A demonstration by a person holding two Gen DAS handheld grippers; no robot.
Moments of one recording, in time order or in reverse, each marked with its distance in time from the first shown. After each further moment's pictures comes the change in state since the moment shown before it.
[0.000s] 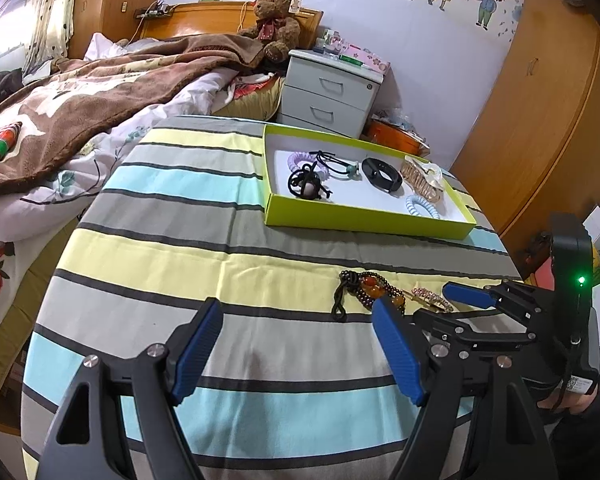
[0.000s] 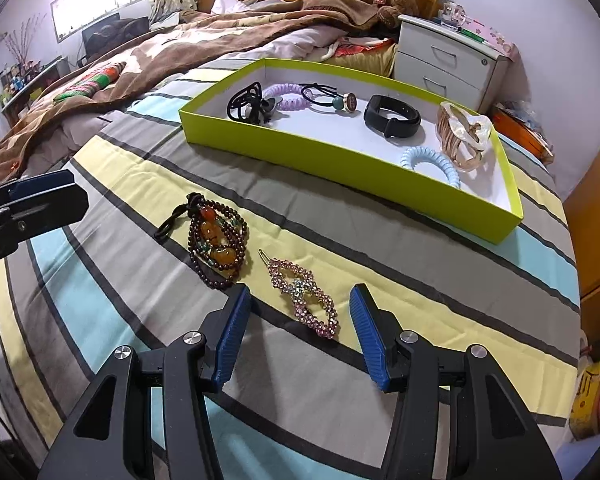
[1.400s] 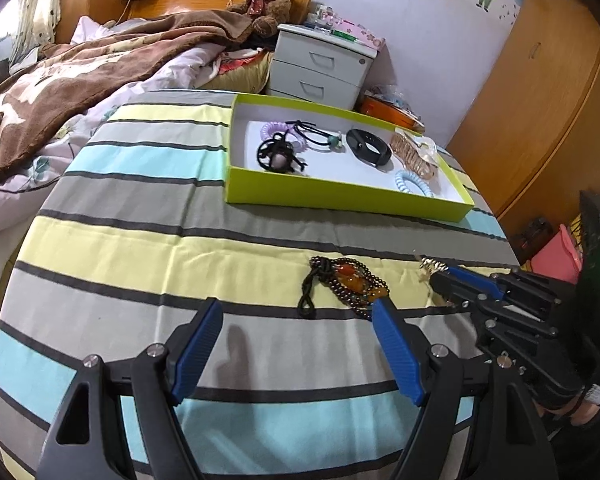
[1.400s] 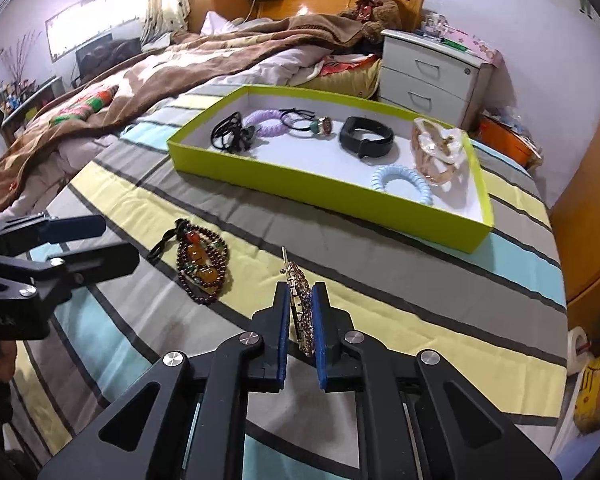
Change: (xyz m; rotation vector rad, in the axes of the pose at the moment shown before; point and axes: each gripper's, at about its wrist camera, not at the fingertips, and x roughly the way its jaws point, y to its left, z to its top) left arm 0.030 -0.022 -0.001 0.006 0.091 -0.026; right arm -0.018 -0.016 -0.001 0.047 -0.078 -0.018
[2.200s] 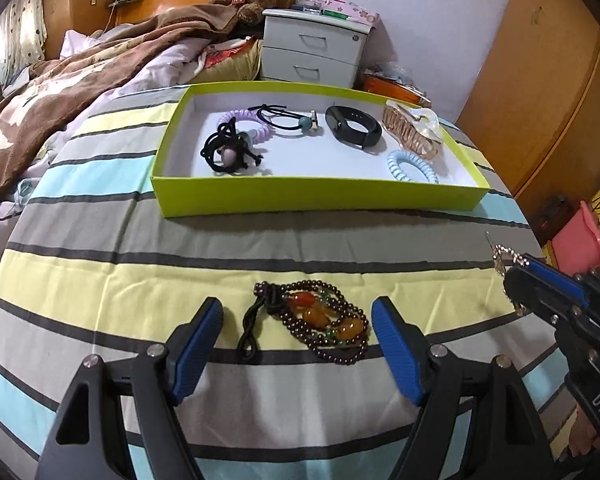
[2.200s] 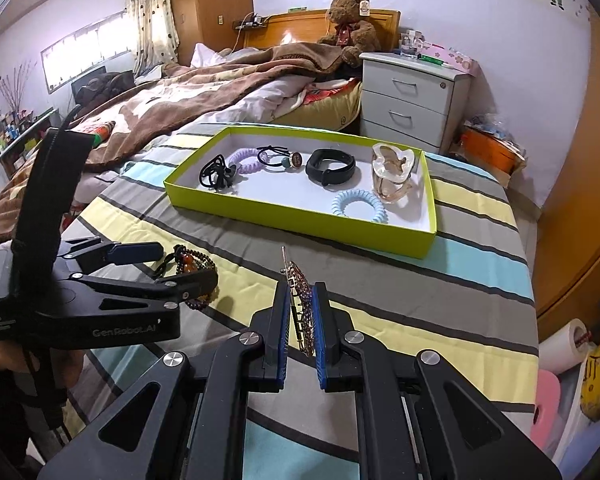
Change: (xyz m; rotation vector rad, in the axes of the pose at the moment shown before) left arm 0.044 -0.042 0.015 0.067 0.048 0.082; right arm -0.039 -0.023 -0.004 0.056 -0.096 0.002
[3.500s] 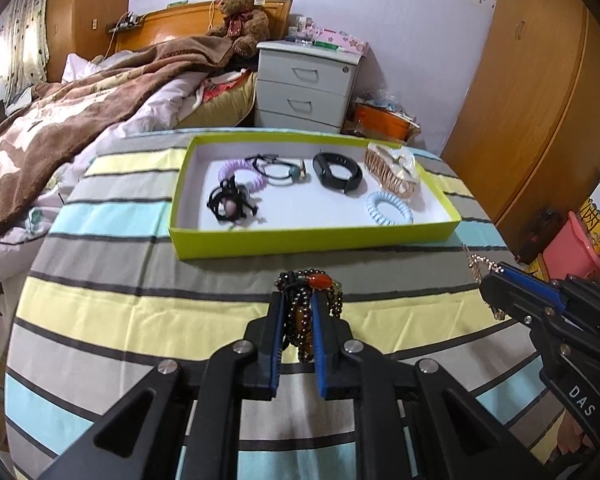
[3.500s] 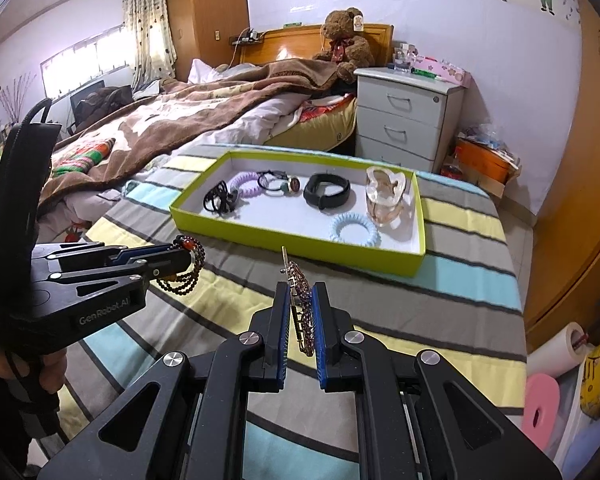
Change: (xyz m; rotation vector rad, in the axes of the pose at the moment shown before) left arm -0.041 -0.005 0.013 0.025 -0.109 -0.014; right arm -0.019 0.003 0.012 0.013 -0.059 -0.011
